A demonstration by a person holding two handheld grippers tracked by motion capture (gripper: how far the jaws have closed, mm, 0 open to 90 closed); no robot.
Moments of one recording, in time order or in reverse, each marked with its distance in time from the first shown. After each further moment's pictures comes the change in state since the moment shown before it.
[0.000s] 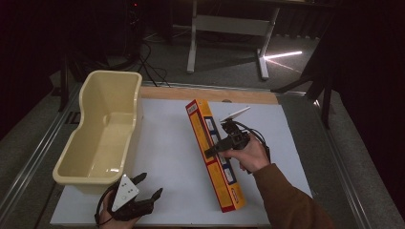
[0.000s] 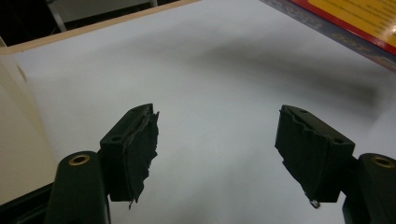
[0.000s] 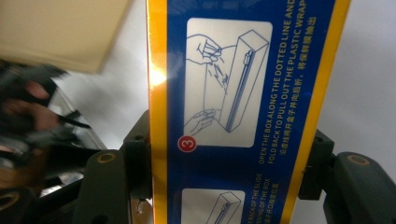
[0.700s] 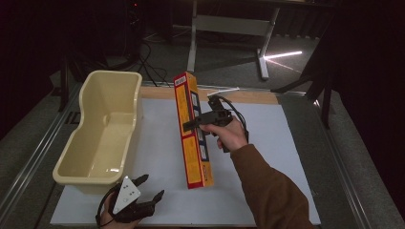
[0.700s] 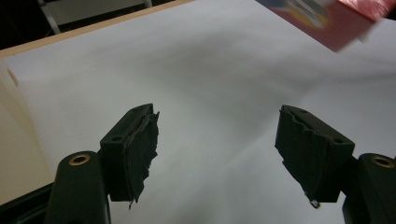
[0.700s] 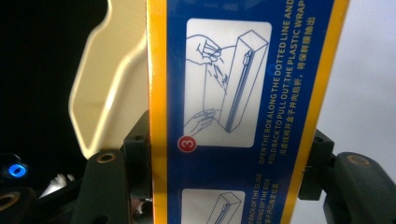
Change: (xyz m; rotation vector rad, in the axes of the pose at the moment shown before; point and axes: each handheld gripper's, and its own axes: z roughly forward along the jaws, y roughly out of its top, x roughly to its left) left arm -0.005 0.000 -0.001 -0.004 -0.018 0.015; right arm 0.026 0.067 0.002 -0.142 0.230 0.117
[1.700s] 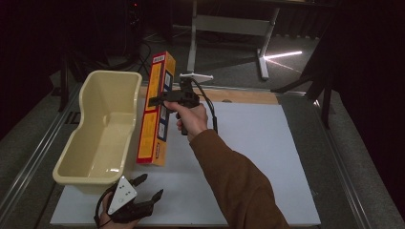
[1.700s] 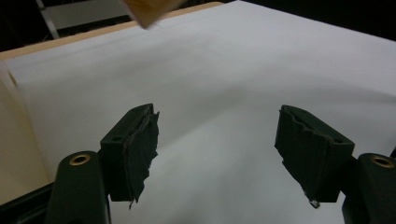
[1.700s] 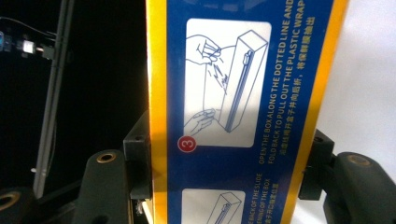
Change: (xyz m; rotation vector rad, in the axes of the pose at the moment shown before) left arm 0.002 0.000 -0.005 -0.042 -0.017 -0.043; right arm 0.057 0.054 0.056 -0.148 0.146 0.148
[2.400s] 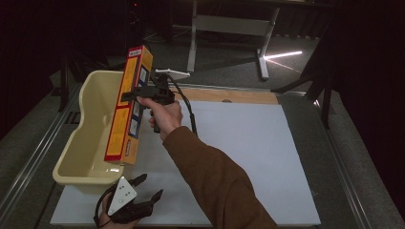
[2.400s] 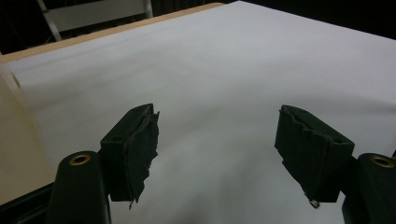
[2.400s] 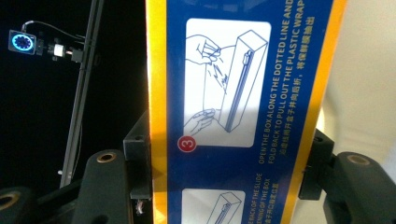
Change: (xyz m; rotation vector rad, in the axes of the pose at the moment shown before) left arm 0.000 0.000 -0.001 -0.002 0.009 0.014; right arm 0.042 0.000 0.052 -0.009 0.086 0.006
